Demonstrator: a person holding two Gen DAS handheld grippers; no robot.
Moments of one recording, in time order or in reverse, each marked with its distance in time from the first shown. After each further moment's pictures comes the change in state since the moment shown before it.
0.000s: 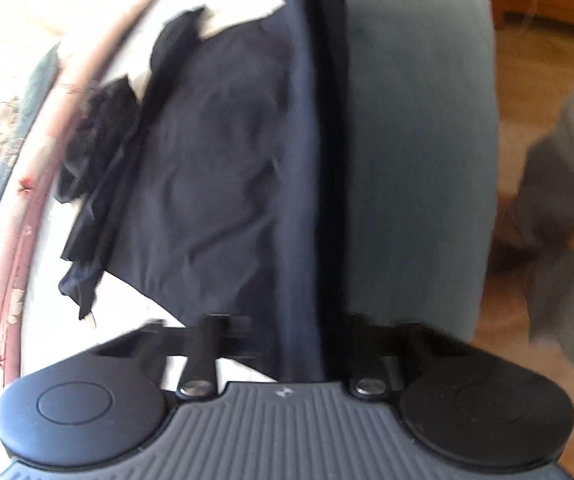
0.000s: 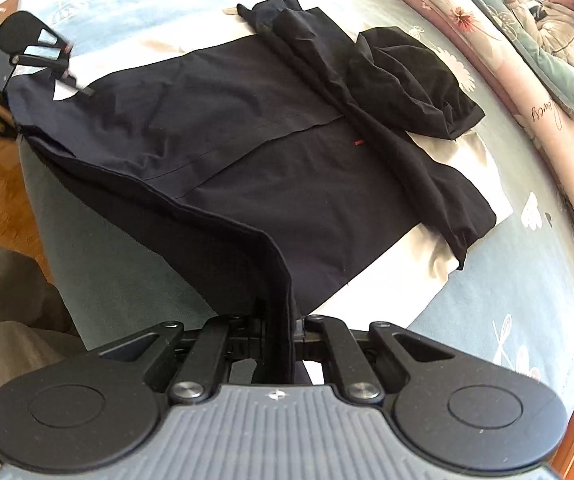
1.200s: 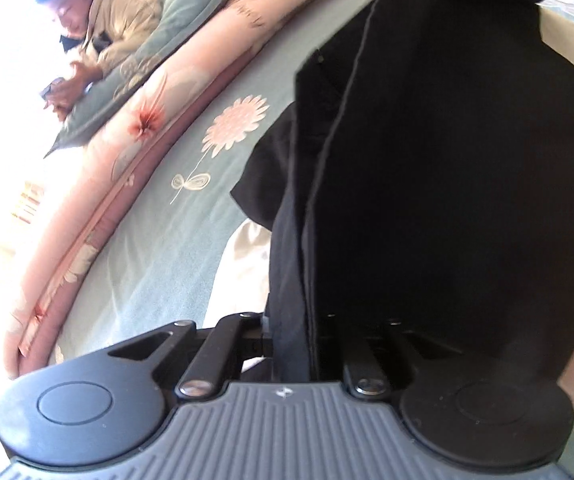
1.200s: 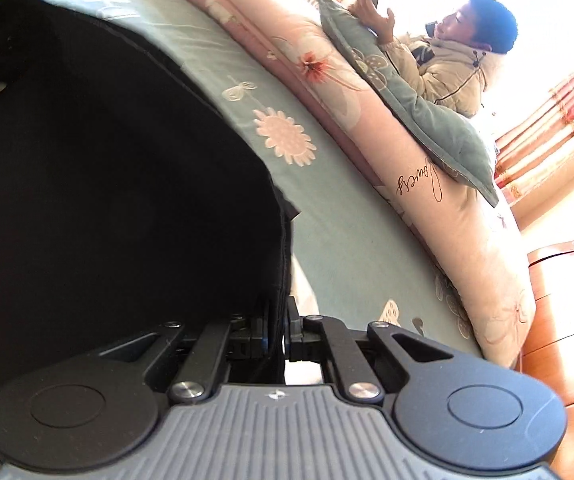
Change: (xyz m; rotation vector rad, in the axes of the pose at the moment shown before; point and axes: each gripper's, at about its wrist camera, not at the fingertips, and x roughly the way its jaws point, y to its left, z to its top) left arm 0.133 0.314 0.086 -0.406 0.079 0.202; right arm 0.113 -0.239 0.123 0.063 -0.208 -0.379
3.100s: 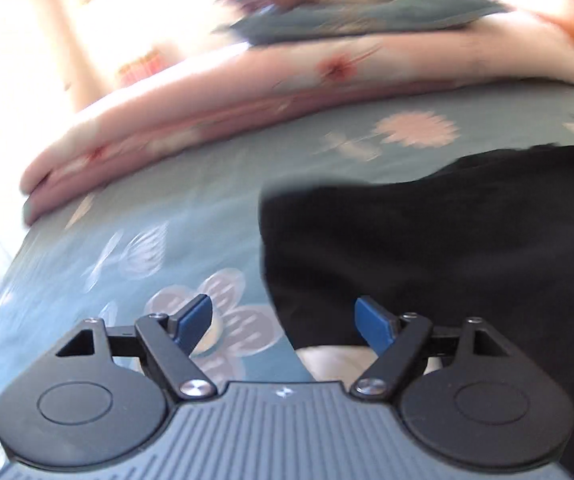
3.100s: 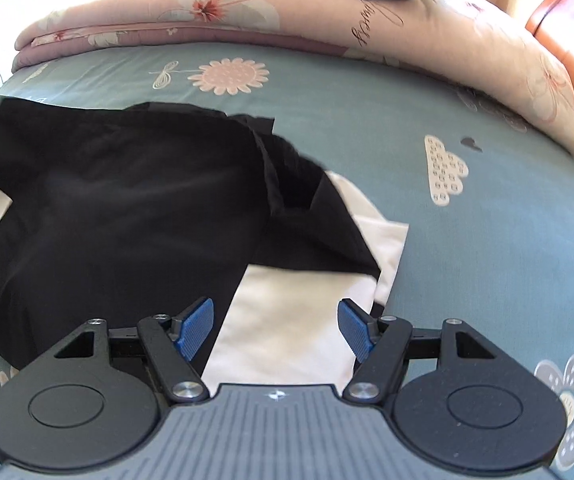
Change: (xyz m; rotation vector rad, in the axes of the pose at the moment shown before) left arm 0.050 0.139 -0.083 -0.682 0.009 0.108; right arm 0.018 -0.030 -0.058 0.664 0.176 0.242
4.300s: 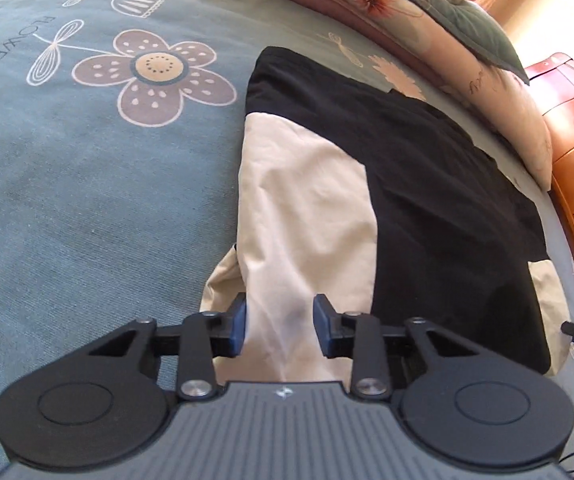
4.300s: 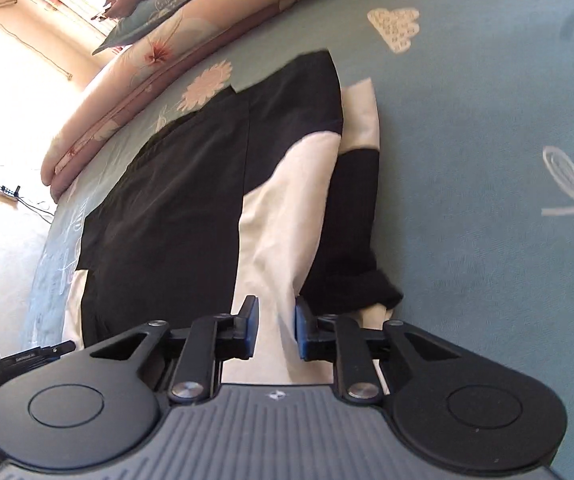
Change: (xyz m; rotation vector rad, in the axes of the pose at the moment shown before) left arm -0.022 0.029 -0.144 -0.555 0.221 -0.431; right arm -0.002 -0.079 -0.098 0.526 0.022 0.380
